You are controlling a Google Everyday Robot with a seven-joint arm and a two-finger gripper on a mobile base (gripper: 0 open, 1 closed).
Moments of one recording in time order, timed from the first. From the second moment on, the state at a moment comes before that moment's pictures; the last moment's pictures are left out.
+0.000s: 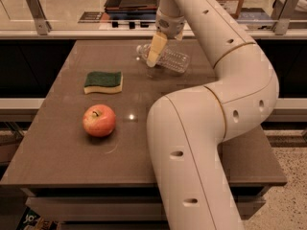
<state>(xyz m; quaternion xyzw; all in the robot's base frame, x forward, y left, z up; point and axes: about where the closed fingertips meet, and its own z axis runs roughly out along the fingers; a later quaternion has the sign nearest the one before) 0.763 -0.055 0.854 -0.46 0.88 0.01 0.10</state>
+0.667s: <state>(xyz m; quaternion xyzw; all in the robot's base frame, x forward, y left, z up) 0.763 -0.052 0.842 -0.46 0.88 0.01 0.08</state>
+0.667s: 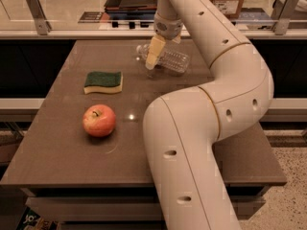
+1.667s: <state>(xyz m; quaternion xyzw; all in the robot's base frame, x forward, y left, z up) 0.780 -0.041 0.829 -0.47 0.88 0.01 0.10</state>
